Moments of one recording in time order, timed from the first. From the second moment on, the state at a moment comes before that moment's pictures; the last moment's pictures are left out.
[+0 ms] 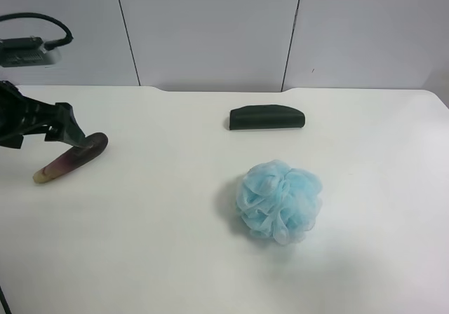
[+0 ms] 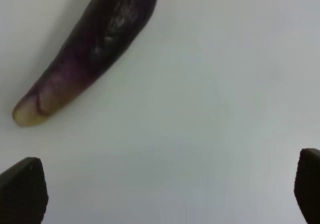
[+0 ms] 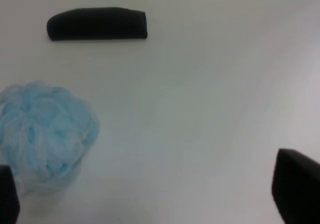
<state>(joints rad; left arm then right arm) -0.10 1.28 -0.78 -0.17 0.59 0.07 0.16 0.00 -0.50 0.01 1.07 0.02</state>
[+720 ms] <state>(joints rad) -0.10 0.54 -0.78 -0.13 1.03 0.06 0.16 0.00 -0.50 0.01 1.07 0.02</state>
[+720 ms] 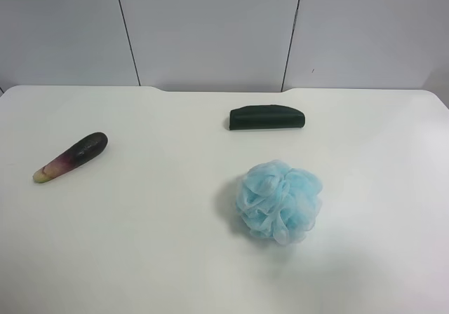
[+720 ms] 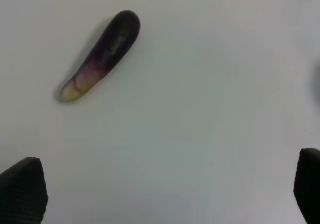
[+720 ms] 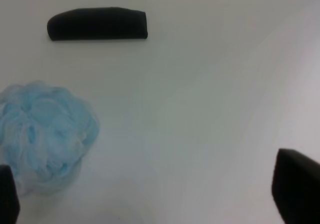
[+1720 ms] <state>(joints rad) -0.10 0.07 -0.56 -0.05 1.20 0.00 0.16 0.00 -0.50 0.01 1.07 0.02</state>
